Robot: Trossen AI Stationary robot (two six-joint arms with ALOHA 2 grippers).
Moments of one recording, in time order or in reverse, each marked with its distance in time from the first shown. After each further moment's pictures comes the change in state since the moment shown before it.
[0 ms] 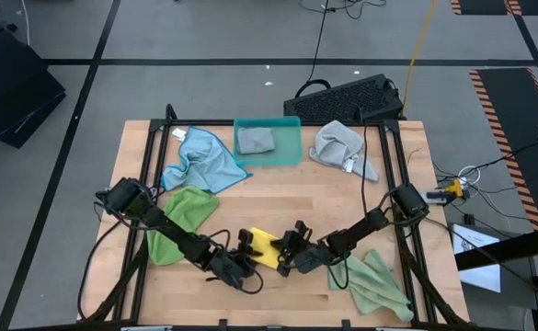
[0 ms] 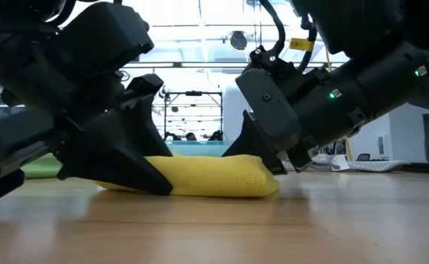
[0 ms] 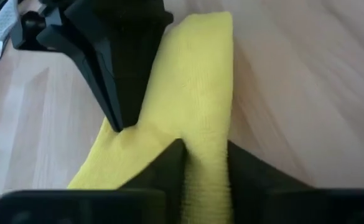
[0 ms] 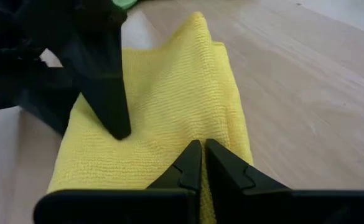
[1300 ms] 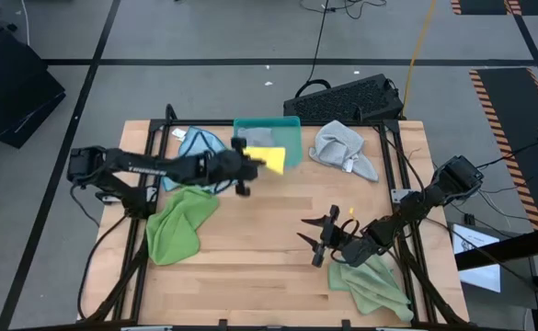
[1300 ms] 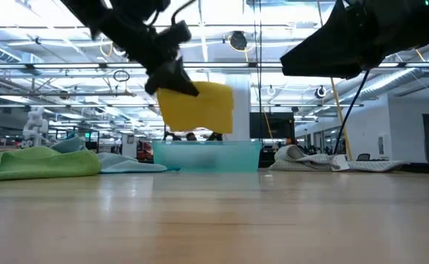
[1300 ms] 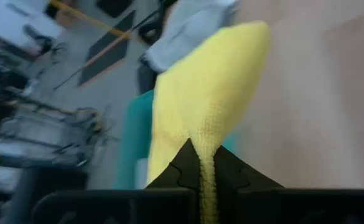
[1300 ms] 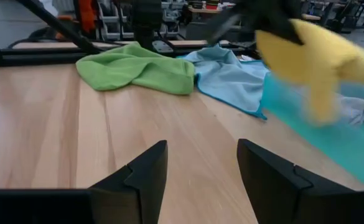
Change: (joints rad) left arm 0.692 -0.480 -0.002 -0.147 0.160 0.523; right arm 0.143 -0.537 -0.322 0.045 0.308 -0.382
